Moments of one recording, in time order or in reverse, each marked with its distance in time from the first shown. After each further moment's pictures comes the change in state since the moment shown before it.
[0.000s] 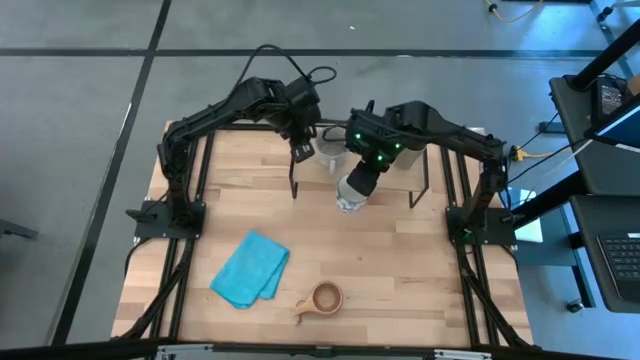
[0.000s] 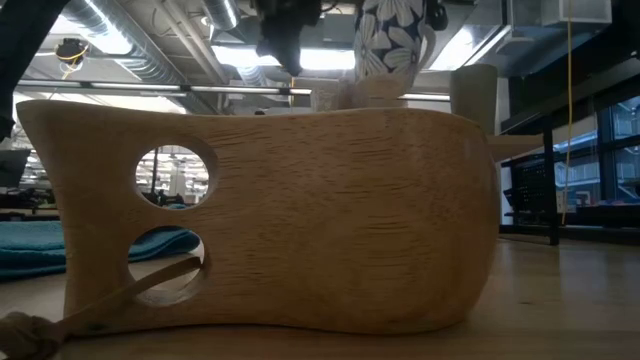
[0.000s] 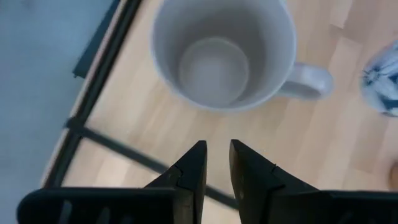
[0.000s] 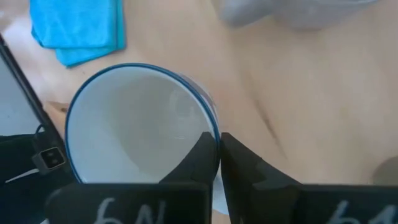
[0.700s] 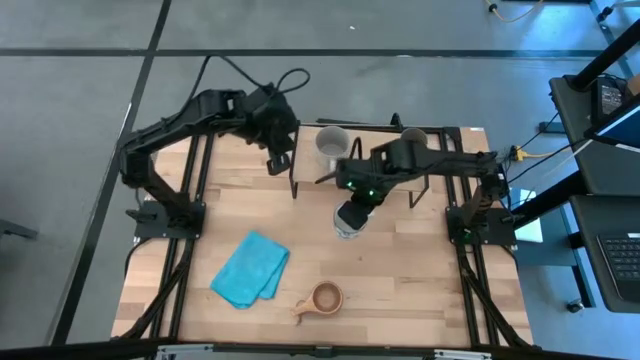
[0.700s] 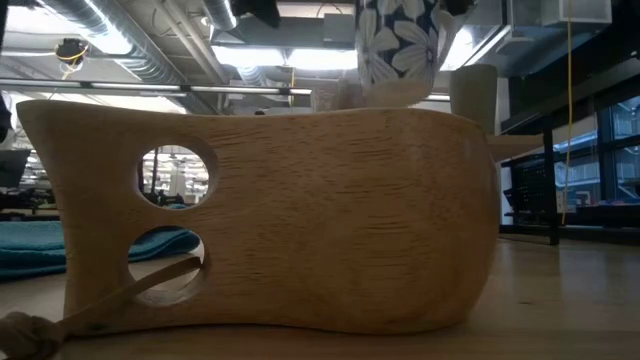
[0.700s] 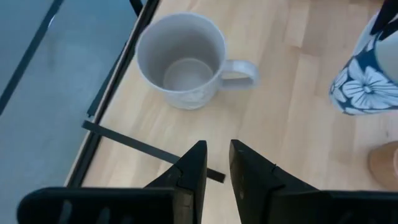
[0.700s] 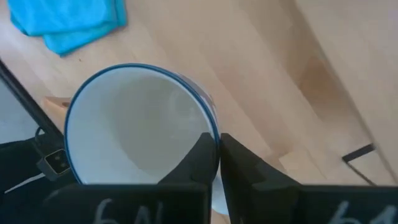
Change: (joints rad) left arm -0.121 -0.299 -0.212 0.112 -0.063 -0.002; right arm 0.222 0.021 -0.087 0.038 0.090 0.317
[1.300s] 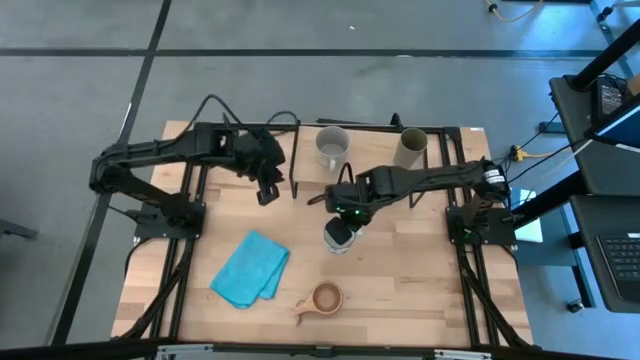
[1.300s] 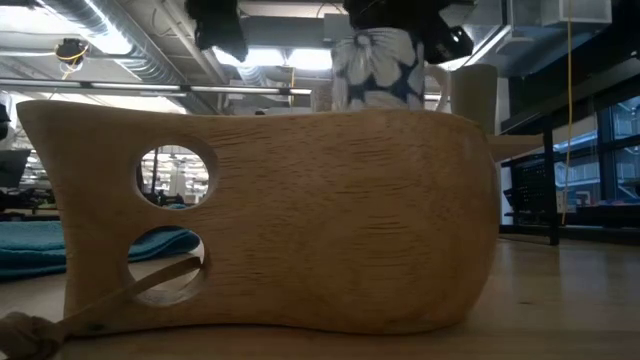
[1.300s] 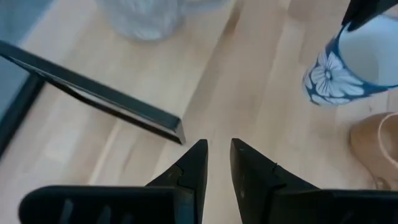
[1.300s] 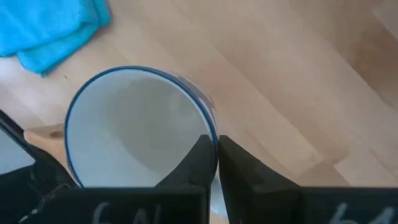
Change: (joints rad) left arm -0.116 -0.262 -0.571 0.281 0.000 -0.194; right arm 0.056 0.002 -0.310 0.307 -0.021 0.214
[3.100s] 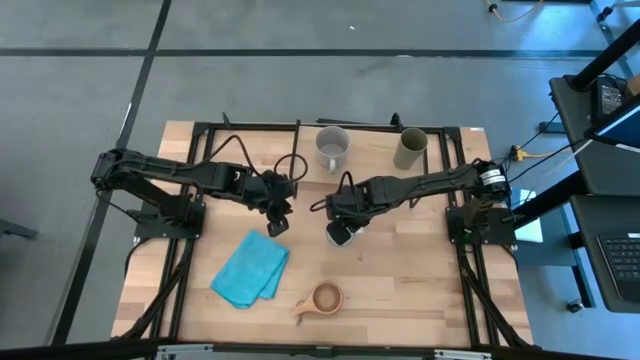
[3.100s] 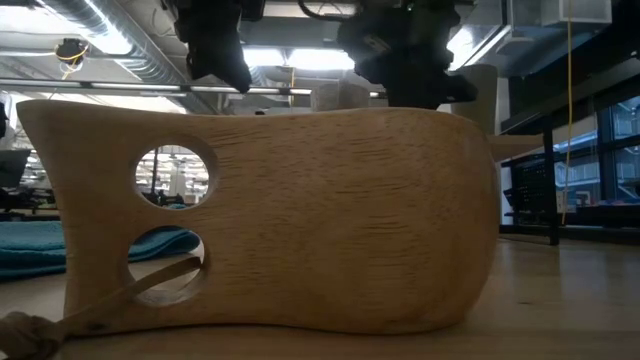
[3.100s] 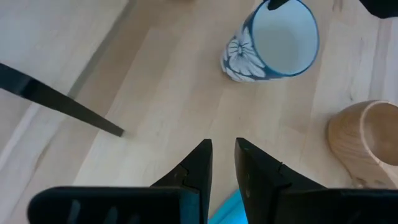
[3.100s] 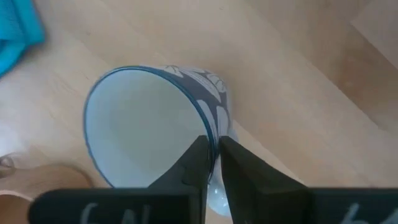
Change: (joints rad) left arm -0.226 0.029 -0.244 0.282 -0.070 -0.252; right arm -0.001 -0.003 -0.232 0.184 0.116 0.013
